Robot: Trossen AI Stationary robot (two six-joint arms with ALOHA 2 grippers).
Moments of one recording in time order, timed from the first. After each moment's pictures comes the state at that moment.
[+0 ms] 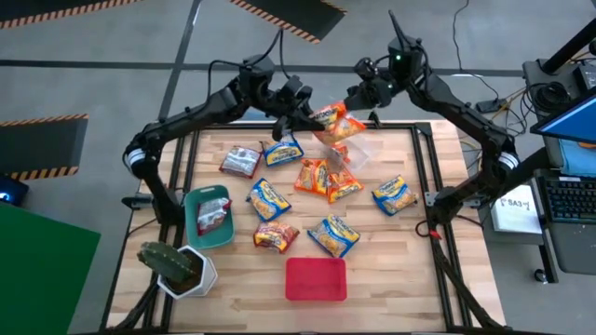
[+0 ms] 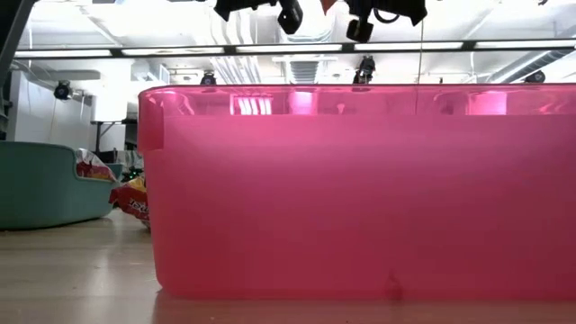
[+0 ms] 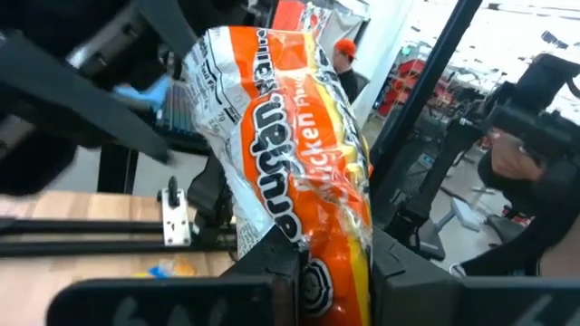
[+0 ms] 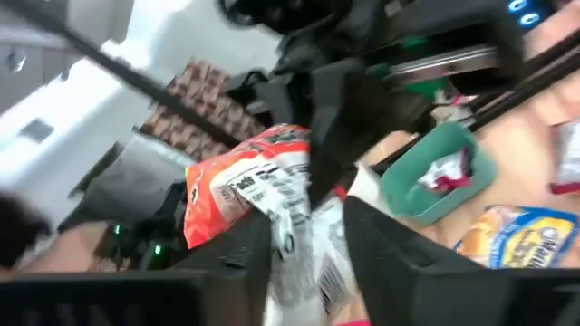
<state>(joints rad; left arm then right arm) 0.49 1.72 1.75 -0.14 0.93 -0.22 -0.79 1.49 1.57 -0.23 -1.24 0.74</state>
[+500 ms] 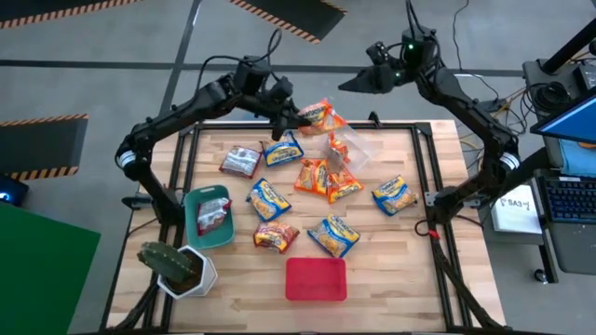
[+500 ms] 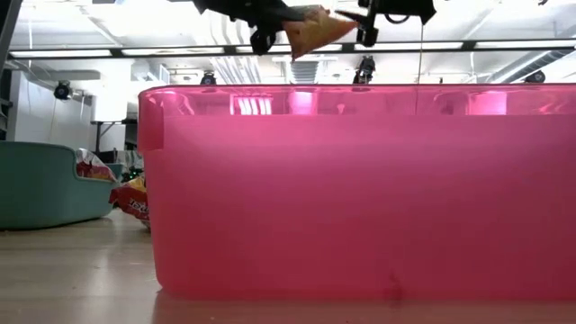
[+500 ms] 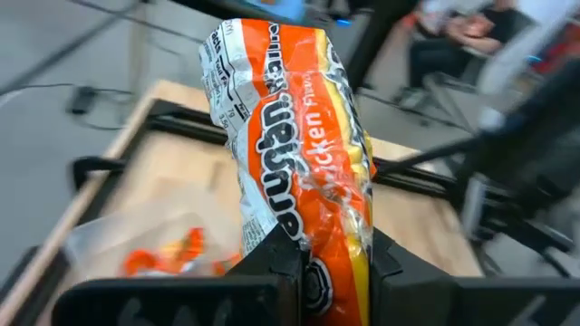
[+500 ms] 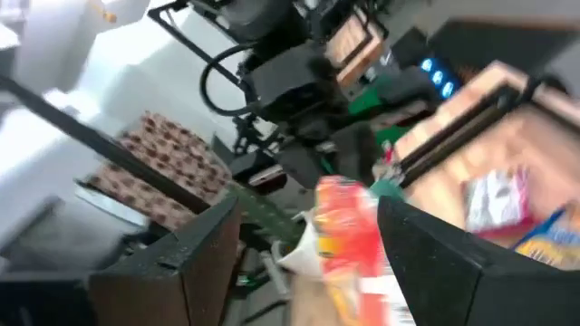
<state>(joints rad) 0.54 1.66 1.75 -0.53 0.59 -0.05 -0.85 1.48 1.61 -0.23 -1.12 0.67</state>
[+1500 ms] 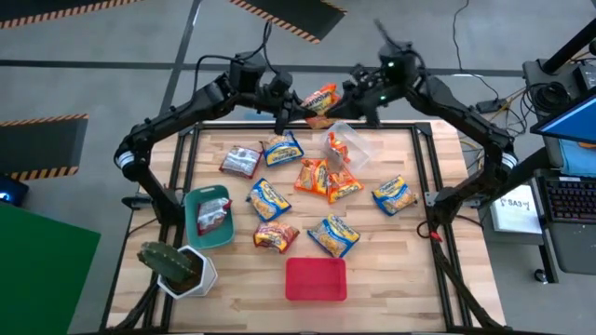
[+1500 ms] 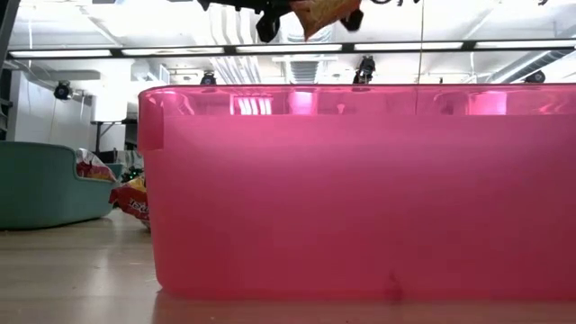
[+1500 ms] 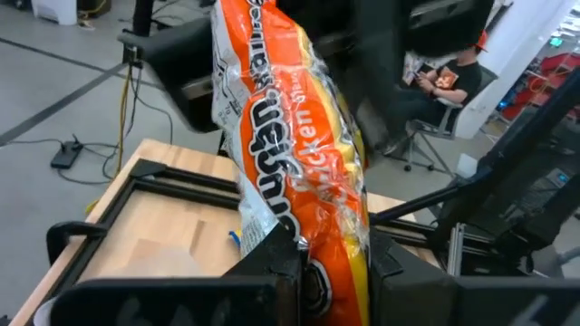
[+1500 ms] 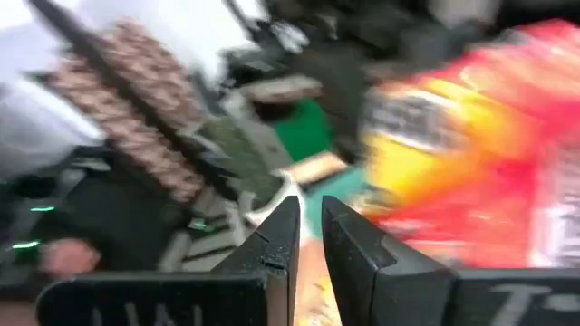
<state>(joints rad) 0.52 1.66 1.75 -0.35 0.62 -0.15 -0.64 1.49 1.69 -0.49 -0.92 0.31</state>
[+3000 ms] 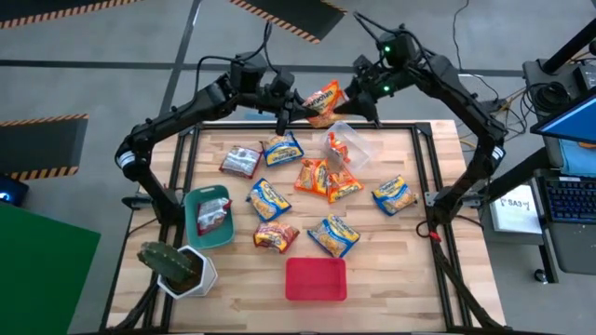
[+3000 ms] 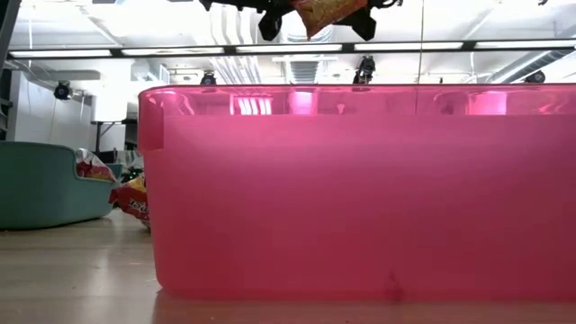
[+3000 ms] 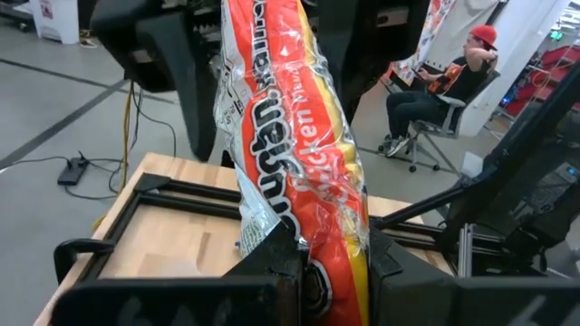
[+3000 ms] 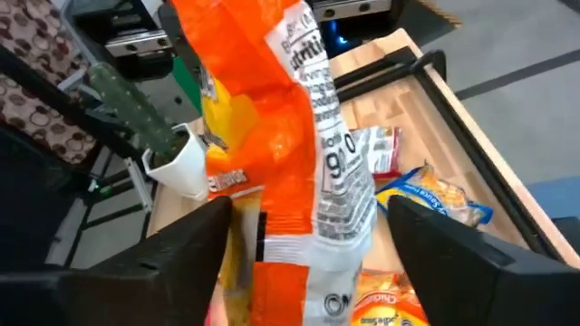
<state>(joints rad) 0.52 1.66 1.75 -0.32 0.61 -0.12 -0.71 1.61 2.00 -1.00 -0.77 -0.01</state>
